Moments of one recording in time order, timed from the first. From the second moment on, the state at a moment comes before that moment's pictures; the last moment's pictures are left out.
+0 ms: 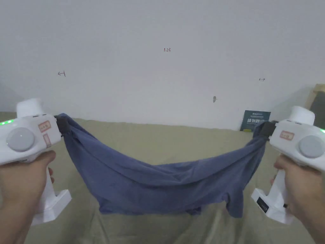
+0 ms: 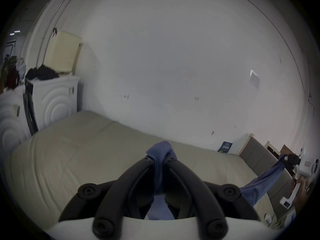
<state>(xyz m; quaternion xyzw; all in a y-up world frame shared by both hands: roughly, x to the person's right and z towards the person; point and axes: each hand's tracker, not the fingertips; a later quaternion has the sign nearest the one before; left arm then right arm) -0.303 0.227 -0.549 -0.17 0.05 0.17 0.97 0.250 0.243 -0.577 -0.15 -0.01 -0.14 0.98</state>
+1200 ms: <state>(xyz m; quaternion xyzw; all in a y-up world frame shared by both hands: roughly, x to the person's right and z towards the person) -0.300 0.060 -0.153 -0.37 0.06 0.04 0.92 0.199 0.086 -0.179 -0.26 0.07 -0.06 0.96</state>
